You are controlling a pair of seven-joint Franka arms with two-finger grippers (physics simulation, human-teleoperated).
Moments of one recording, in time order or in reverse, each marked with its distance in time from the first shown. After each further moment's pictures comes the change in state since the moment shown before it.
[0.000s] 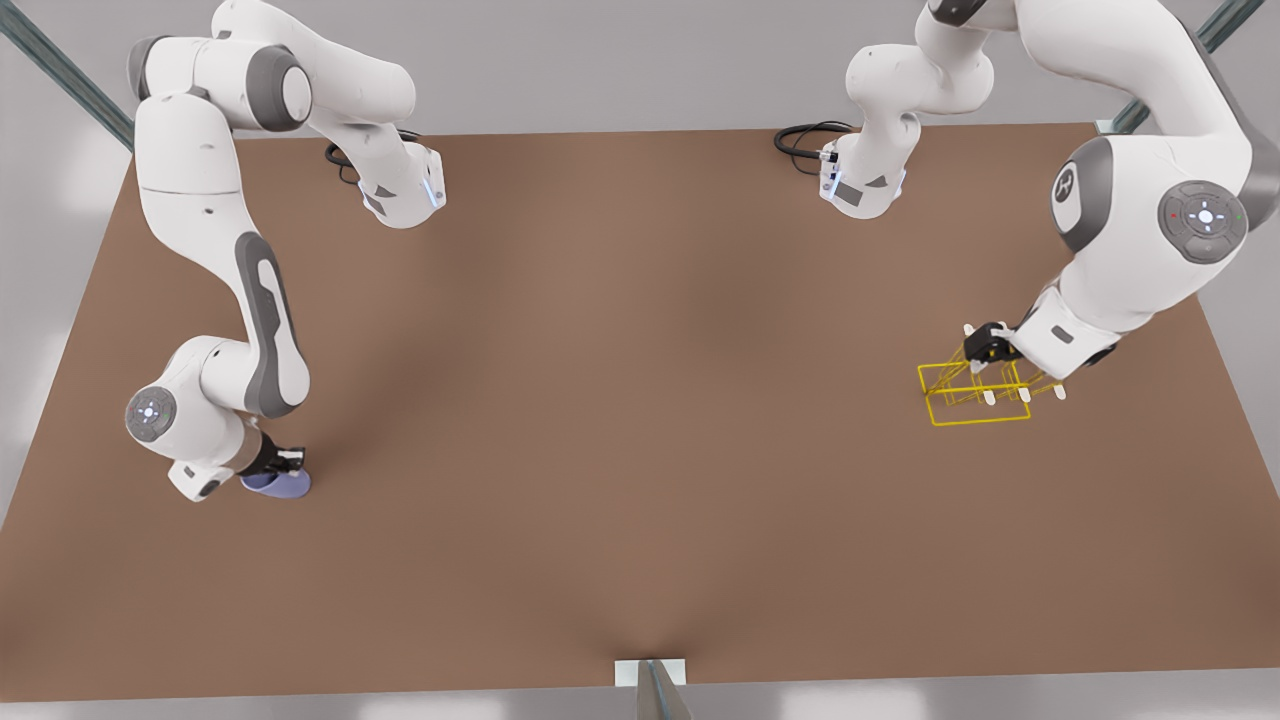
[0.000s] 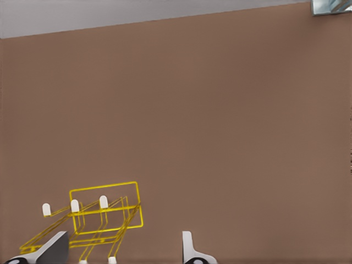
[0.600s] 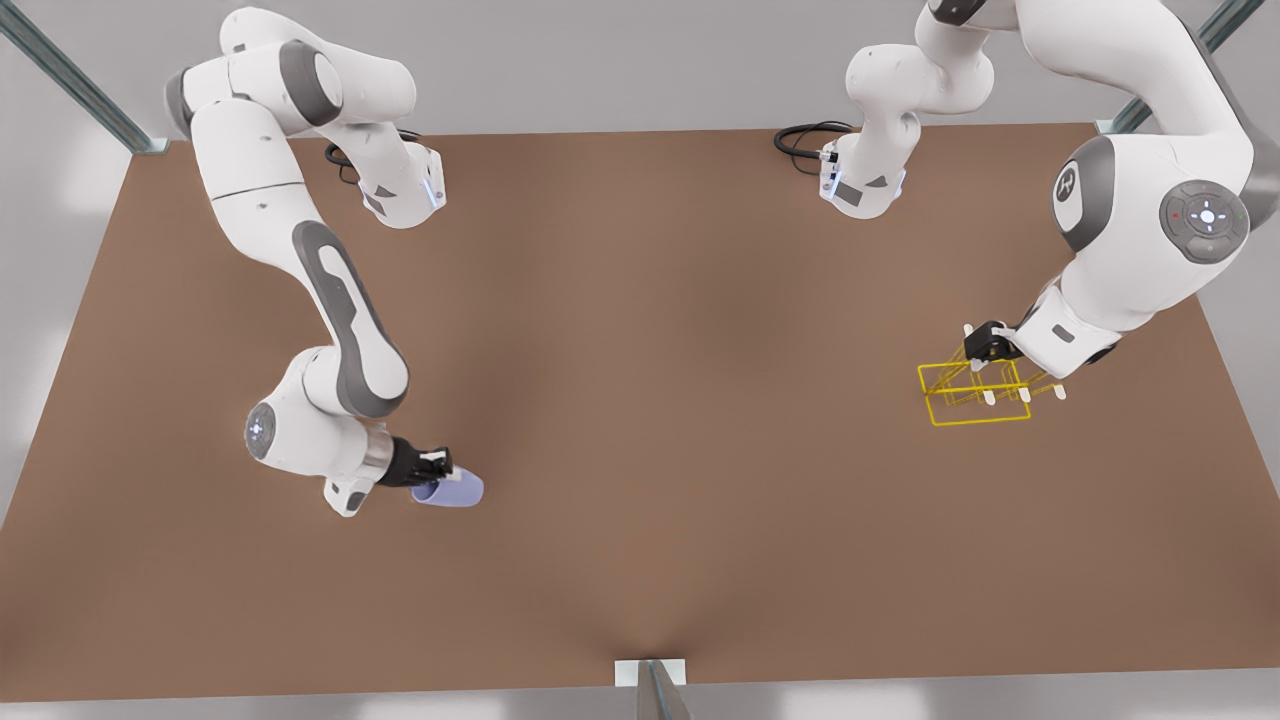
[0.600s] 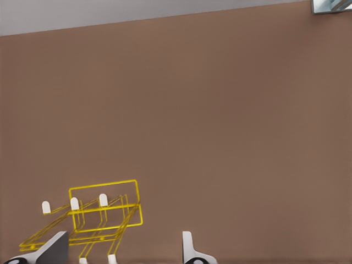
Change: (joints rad) left arm 0.001 -0.001 0.001 0.000 -0.004 -0.007 -0.001; right arm 0.082 0.074 0.313 0.149 0.489 -0.055 -0.053
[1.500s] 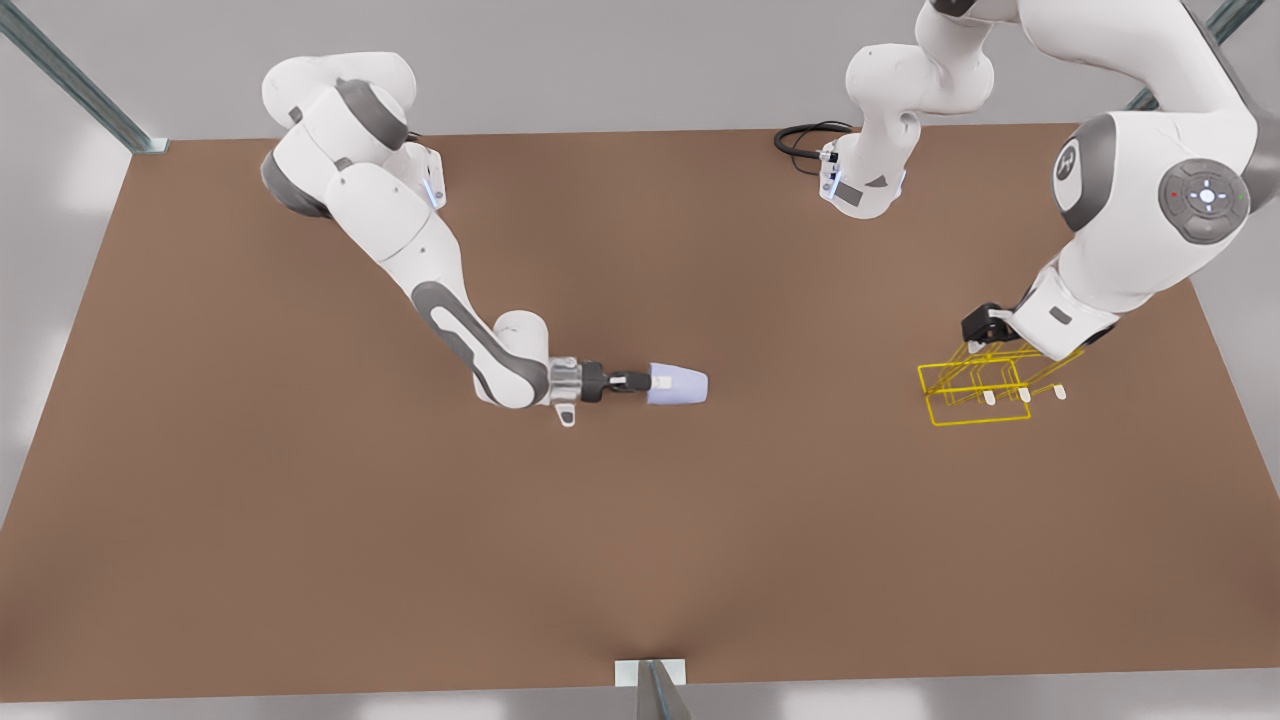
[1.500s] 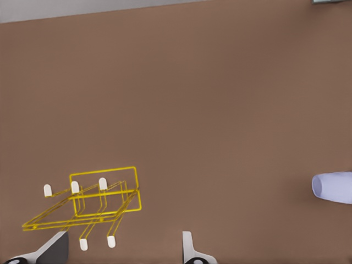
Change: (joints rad) left arm -0.009 -0.027 -0.007 -0.002 0.005 -0.060 -0.026; right arm 0.216 0.265 0.243 -0.092 1.249 -0.017 -0.499
